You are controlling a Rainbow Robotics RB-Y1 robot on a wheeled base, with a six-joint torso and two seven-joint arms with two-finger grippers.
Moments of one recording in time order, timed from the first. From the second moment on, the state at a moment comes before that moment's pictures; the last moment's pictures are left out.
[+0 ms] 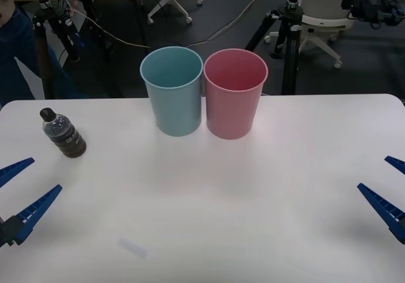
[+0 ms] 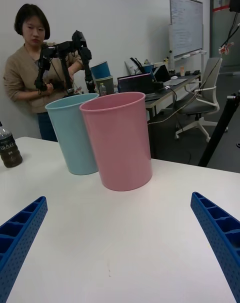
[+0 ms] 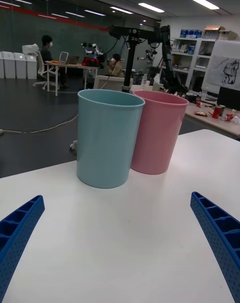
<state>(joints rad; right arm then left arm) 0.35 -0.40 -0.52 -1.66 0.96 -1.22 0.00 0.35 0.40 0.52 -1.66 -0.96 -1.22 0.00</state>
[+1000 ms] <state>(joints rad) 0.35 -0.40 -0.52 -1.66 0.96 -1.22 0.00 0.52 0.39 0.51 -1.72 -0.91 -1.02 -0.07</state>
